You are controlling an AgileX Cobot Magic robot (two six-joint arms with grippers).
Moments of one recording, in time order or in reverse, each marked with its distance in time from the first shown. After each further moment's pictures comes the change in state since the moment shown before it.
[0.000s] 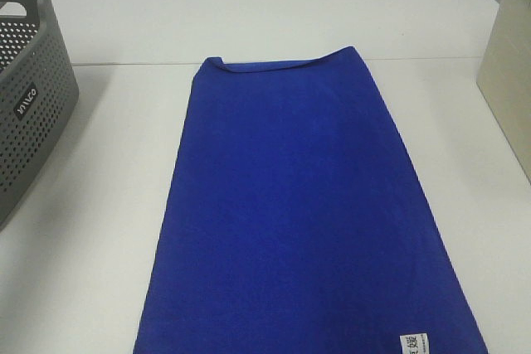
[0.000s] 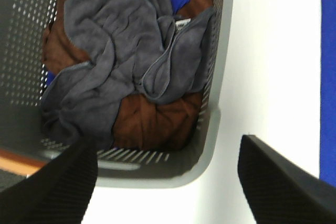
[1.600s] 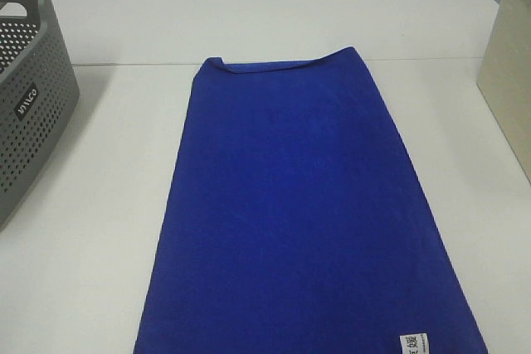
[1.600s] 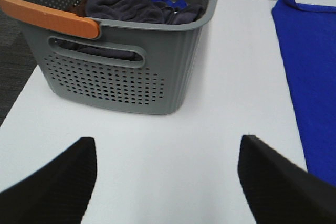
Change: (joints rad) left arm 0.000 -1.321 0.881 -0.049 -0.116 -0.042; right arm 0.000 -0.990 0.852 -0.006 -0.091 -0.025
